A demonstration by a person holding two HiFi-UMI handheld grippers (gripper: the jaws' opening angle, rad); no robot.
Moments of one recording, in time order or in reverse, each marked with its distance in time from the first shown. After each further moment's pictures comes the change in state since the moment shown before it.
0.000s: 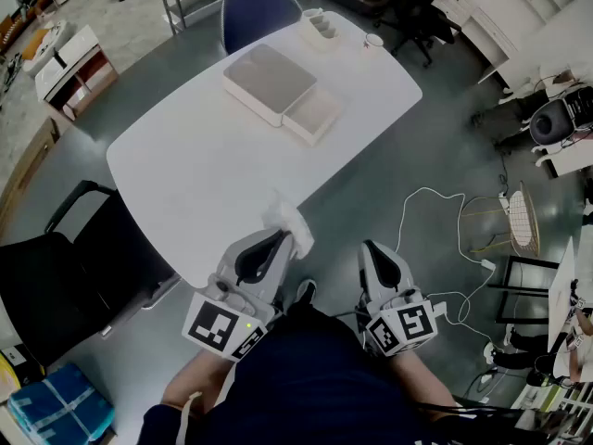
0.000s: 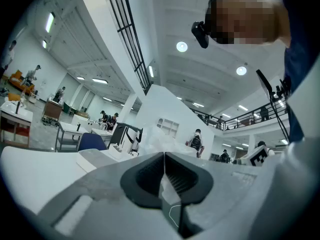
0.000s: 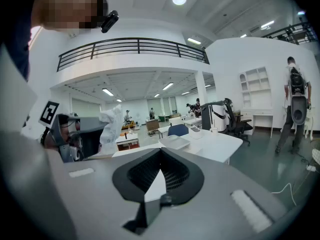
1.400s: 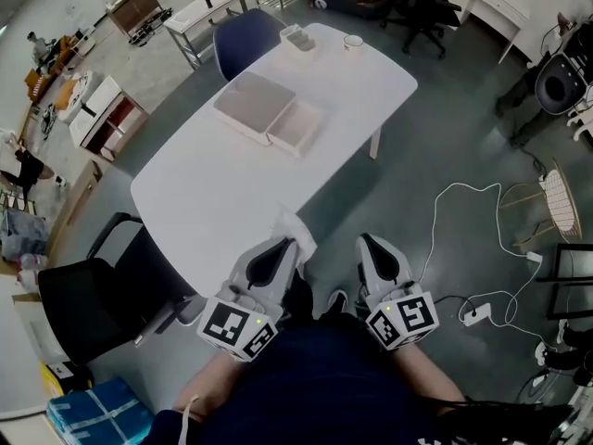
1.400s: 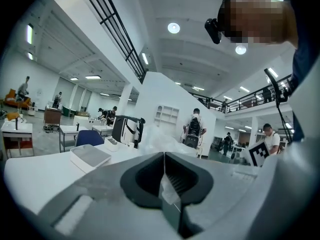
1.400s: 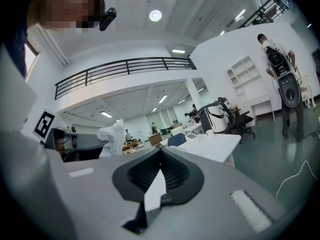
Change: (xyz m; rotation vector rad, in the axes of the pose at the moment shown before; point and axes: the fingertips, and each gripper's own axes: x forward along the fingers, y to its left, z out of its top) left arm 0.073 -0.096 -0.031 0.074 0.142 0.050; right arm -0.047 -0.090 0.019 0.164 -0.140 0.055
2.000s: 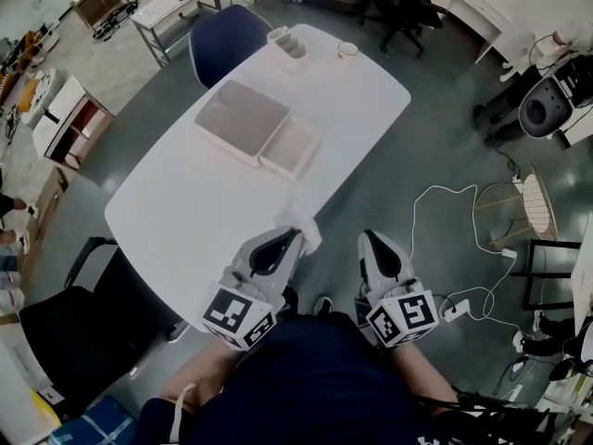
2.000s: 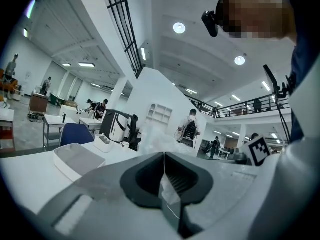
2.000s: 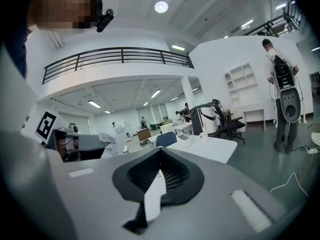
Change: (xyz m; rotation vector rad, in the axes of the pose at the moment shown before) left arm 0.079 0.101 0.019 -0.053 0.016 -0.161; right arm 0.110 -0.022 0.020 -0.069 0.052 -0.140
